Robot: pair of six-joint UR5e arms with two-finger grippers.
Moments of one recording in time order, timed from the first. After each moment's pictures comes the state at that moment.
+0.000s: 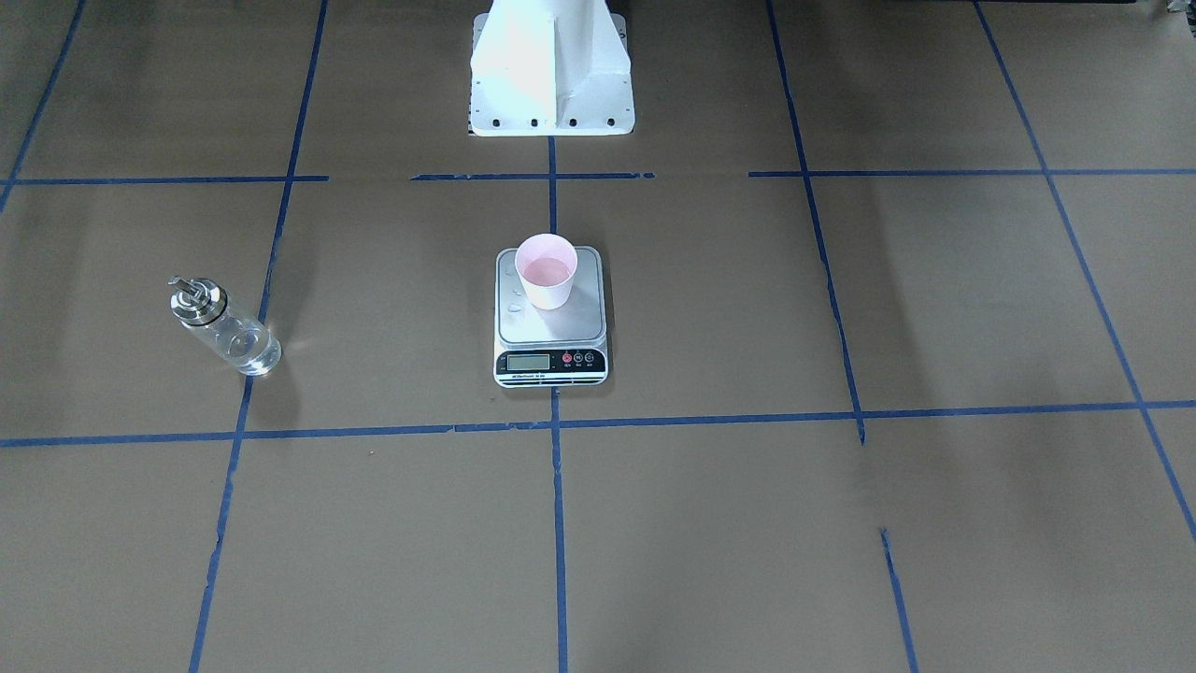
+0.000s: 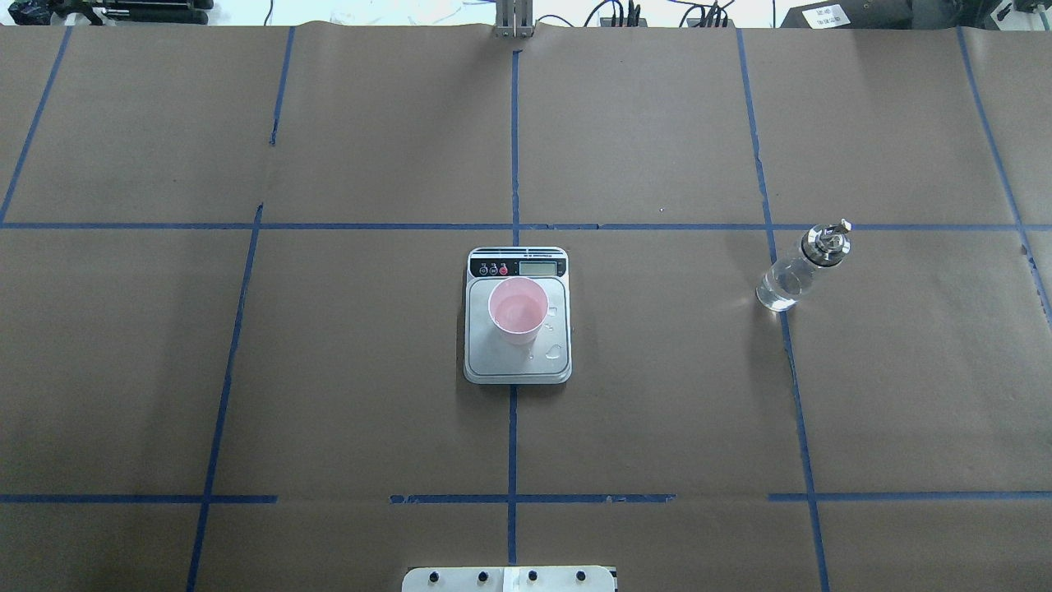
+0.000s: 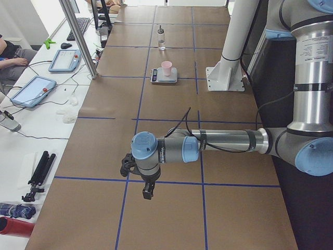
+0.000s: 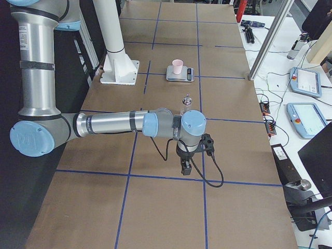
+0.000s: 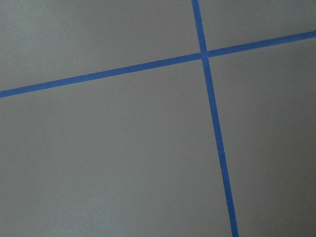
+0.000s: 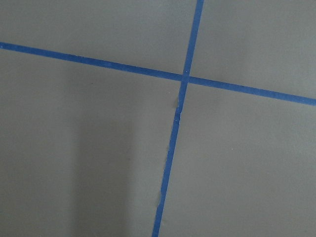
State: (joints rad) left arm -1.62 -1.50 -1.64 -1.50 -2.31 0.26; right arm 1.59 -1.60 1.72 -1.74 2.36 -0.21
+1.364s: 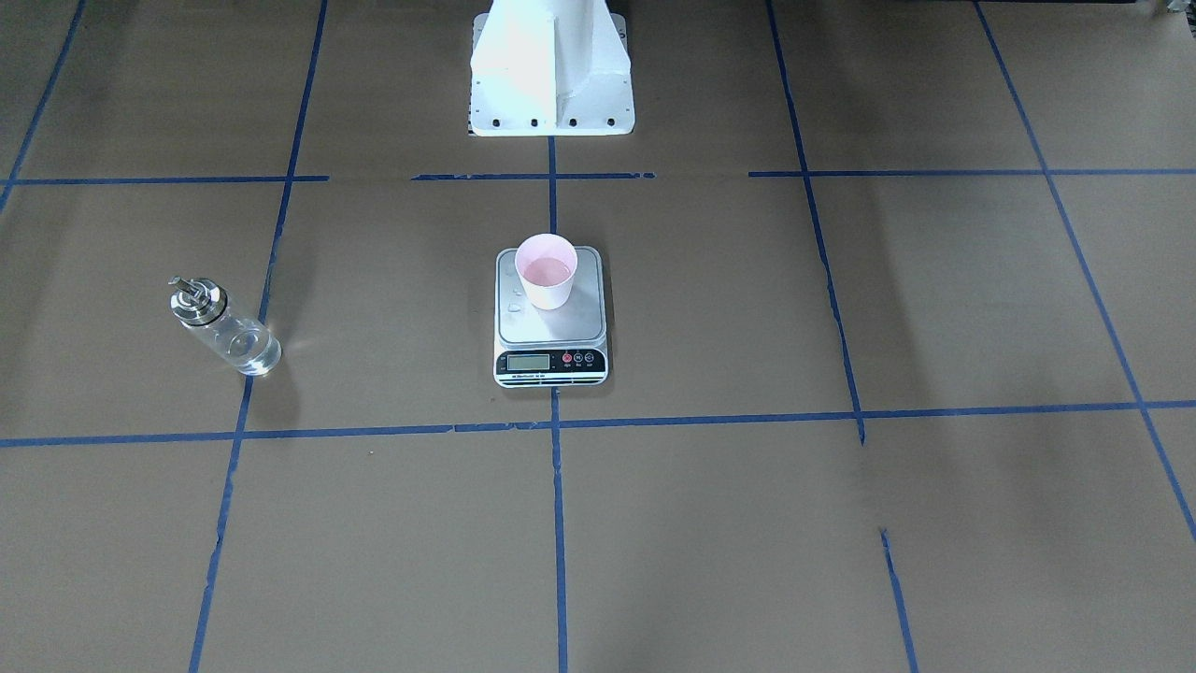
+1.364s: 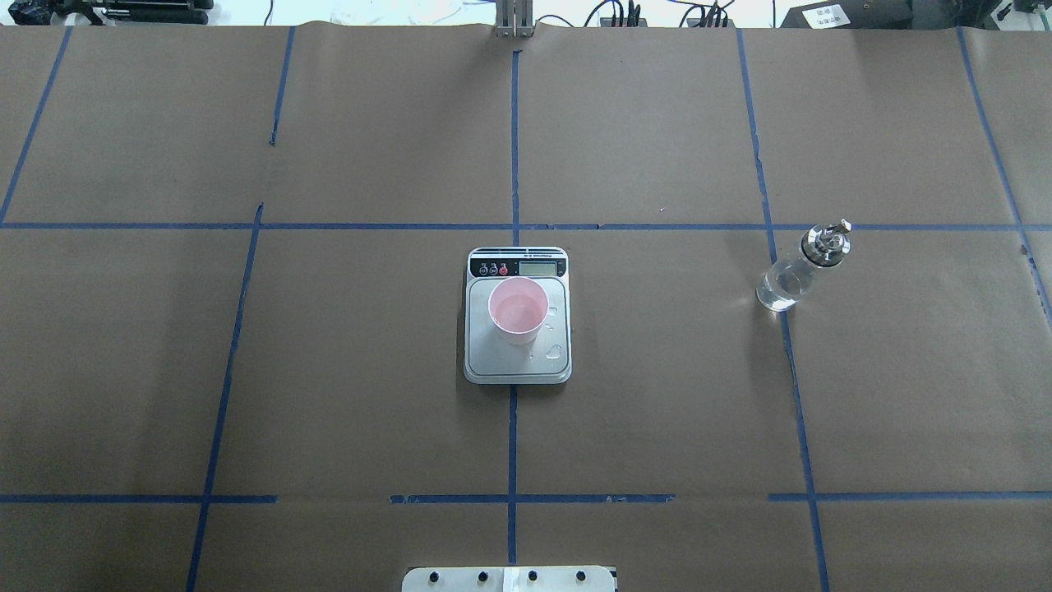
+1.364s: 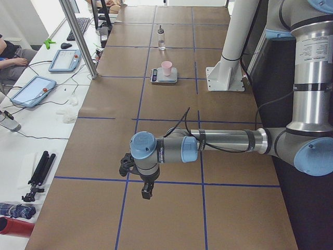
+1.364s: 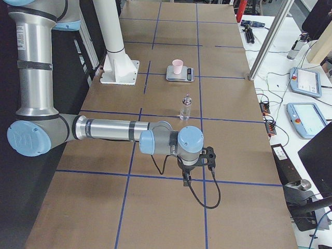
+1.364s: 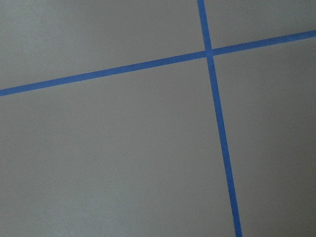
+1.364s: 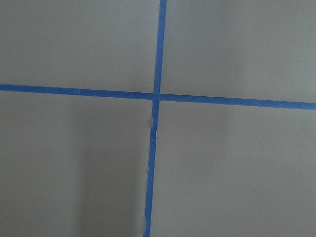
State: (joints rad) left arm -1.62 -1.50 -1.64 -1.51 -2.31 0.26; right arm 1.61 -1.61 1.60 -1.55 2.38 -0.07
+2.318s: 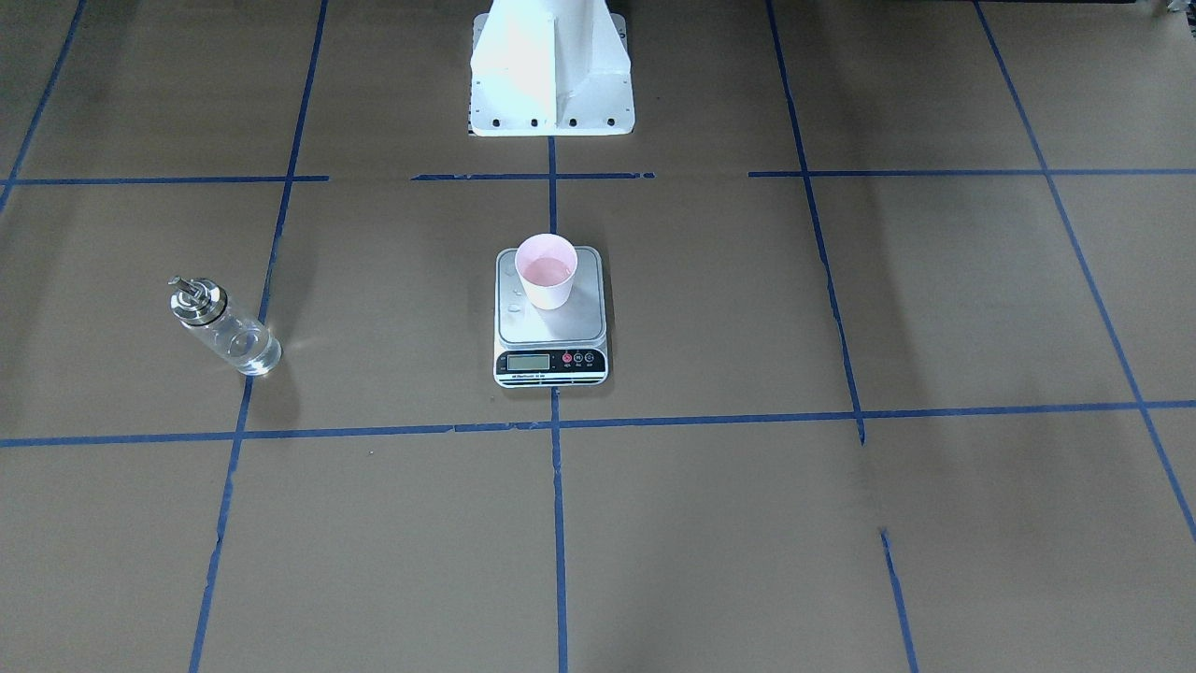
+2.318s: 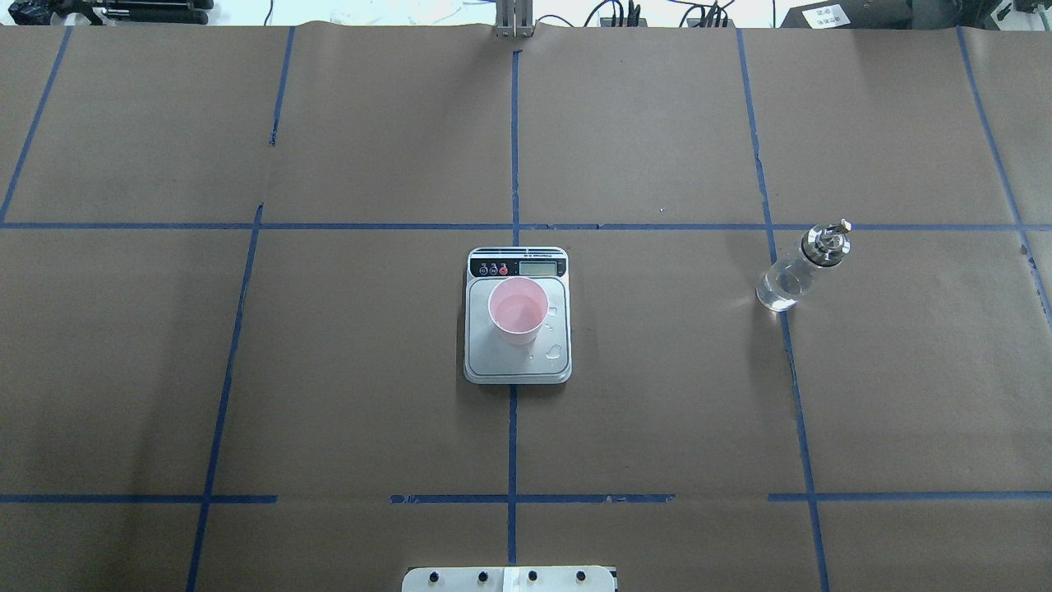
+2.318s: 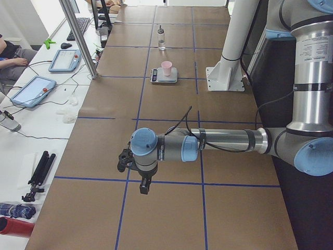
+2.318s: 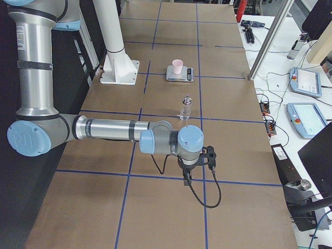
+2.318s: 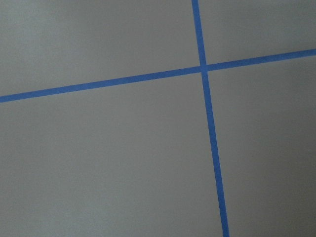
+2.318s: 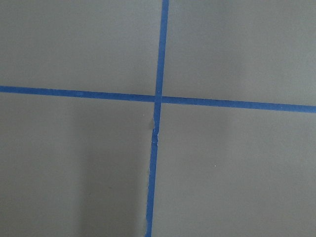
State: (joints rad) left arm -1.63 -1.50 -1.65 -1.57 -2.35 0.17; right arm 1.61 -1.61 1.61 -1.55 2.38 -0.07
